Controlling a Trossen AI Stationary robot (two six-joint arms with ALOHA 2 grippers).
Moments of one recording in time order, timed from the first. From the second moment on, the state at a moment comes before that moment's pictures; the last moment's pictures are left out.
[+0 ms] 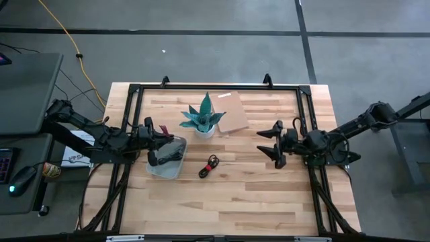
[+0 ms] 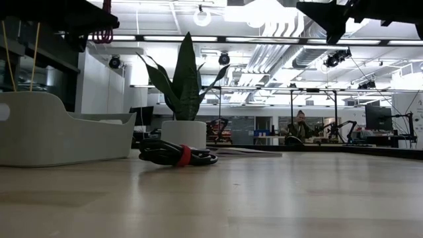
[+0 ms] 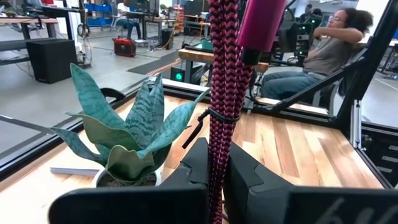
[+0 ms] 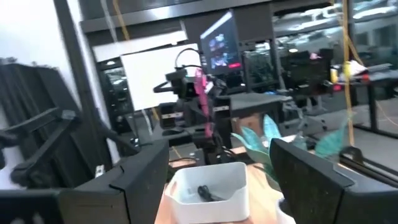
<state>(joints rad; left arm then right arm) -0.34 0.53 0.30 0.12 -0.70 -0.17 0.35 0.89 0.25 0.90 0.42 0.08</state>
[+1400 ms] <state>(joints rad) -0.21 1.16 0.52 -0.66 -0.17 -1.02 0.35 0.89 0.26 0.89 0.43 0.06</state>
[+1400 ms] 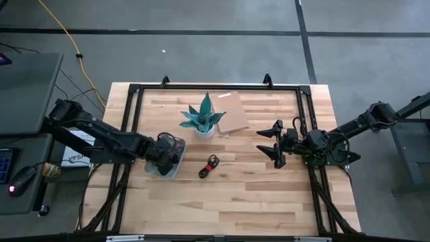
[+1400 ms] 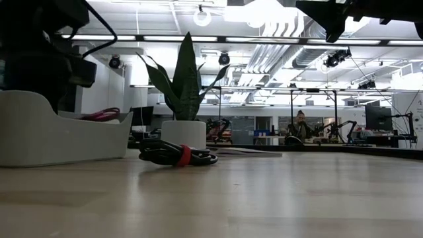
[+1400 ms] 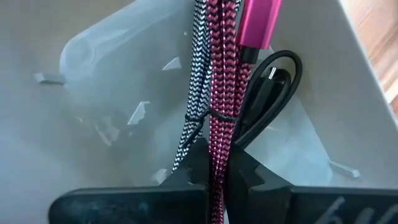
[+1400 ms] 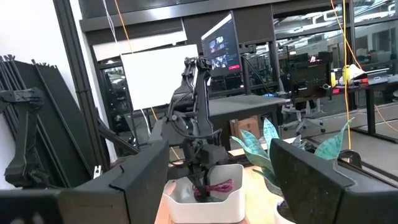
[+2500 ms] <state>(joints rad) -0.21 1.19 0.51 -0.58 -0.25 -0.82 0.35 0.89 0.26 0.89 0.43 0.06</state>
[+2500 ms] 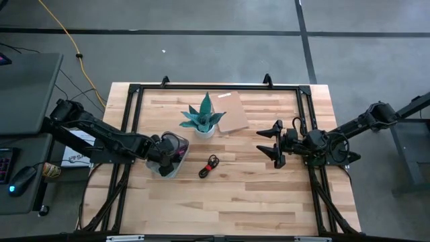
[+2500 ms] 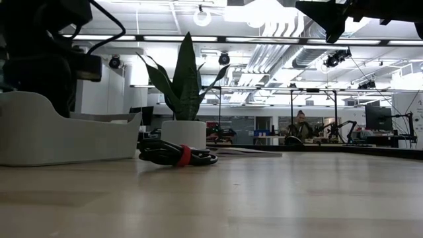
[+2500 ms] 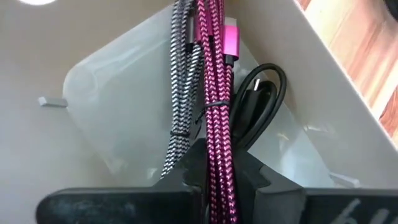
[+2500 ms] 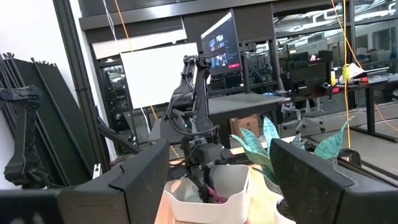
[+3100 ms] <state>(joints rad) -0.21 1.19 0.51 -0.58 -0.28 -0.86 0.35 0.89 0.26 0.89 0.43 0.06</state>
